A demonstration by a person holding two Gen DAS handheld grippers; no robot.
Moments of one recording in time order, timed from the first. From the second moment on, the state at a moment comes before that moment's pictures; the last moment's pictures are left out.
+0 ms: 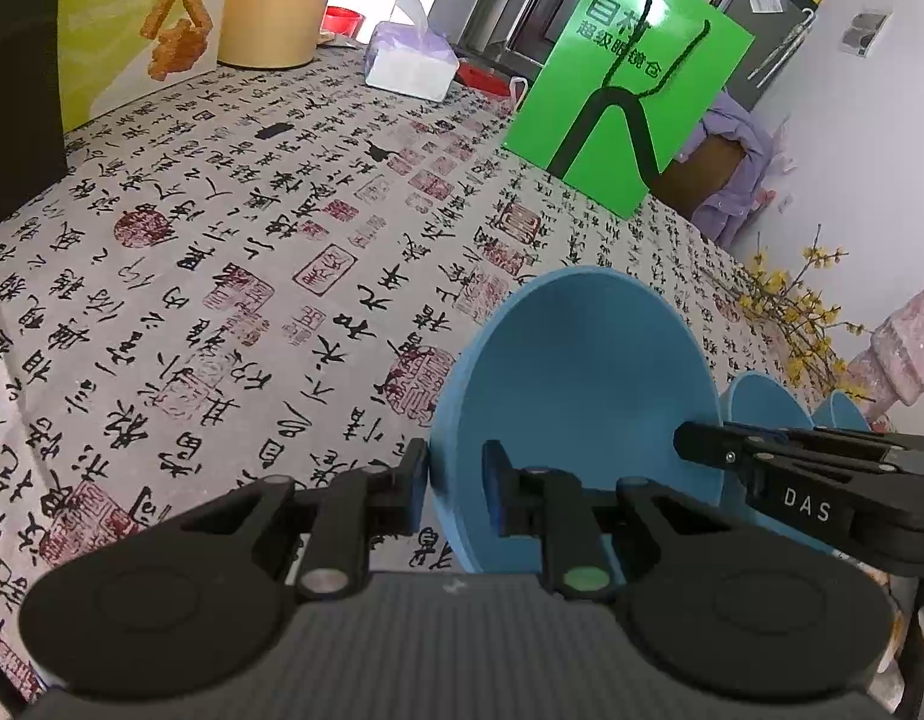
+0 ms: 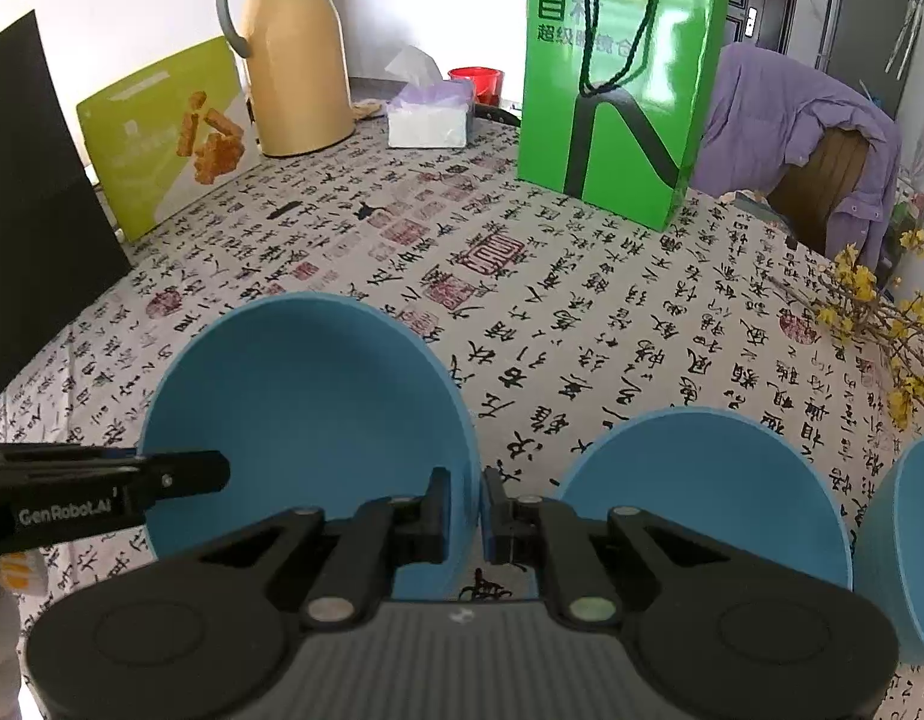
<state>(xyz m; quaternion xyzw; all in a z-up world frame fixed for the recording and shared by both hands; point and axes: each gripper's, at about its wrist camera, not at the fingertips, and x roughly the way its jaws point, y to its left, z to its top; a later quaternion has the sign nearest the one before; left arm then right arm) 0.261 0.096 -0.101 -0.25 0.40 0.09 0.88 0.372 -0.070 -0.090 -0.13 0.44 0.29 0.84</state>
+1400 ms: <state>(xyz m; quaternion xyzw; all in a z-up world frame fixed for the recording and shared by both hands) 0.153 0.182 -0.060 -0.29 0.31 0.16 0.89 0.285 0.017 -0.043 -0.15 0.39 0.36 0.83</state>
